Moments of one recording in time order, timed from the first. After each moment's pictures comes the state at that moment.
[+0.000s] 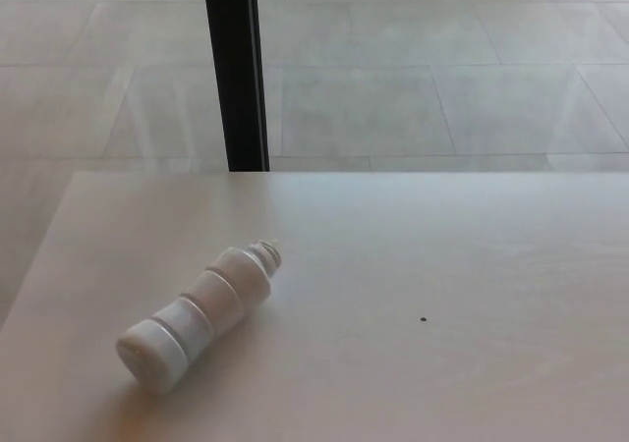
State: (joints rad) left_arm 0.43 0.37 1.28 0.95 -0.24 0.46 -0.45; right_arm 0.18 -0.67 -0.86 0.84 -0.11 -0.55 -0.12
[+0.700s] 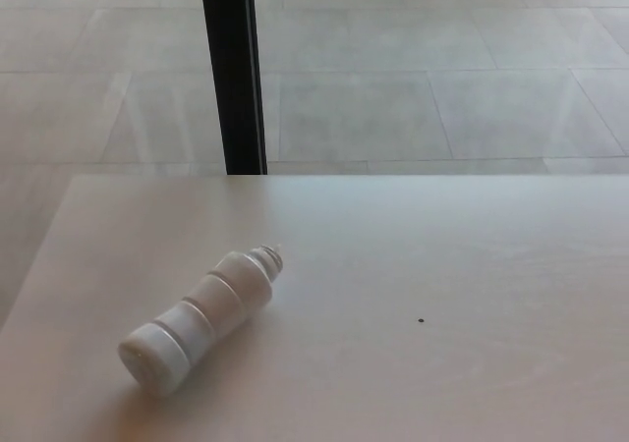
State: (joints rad) left_arm 0.45 0.42 1.27 1.21 -0.34 0.22 -0.46; right_arm 0.15 -0.52 -0.99 1.17 0.12 -0.34 0.05
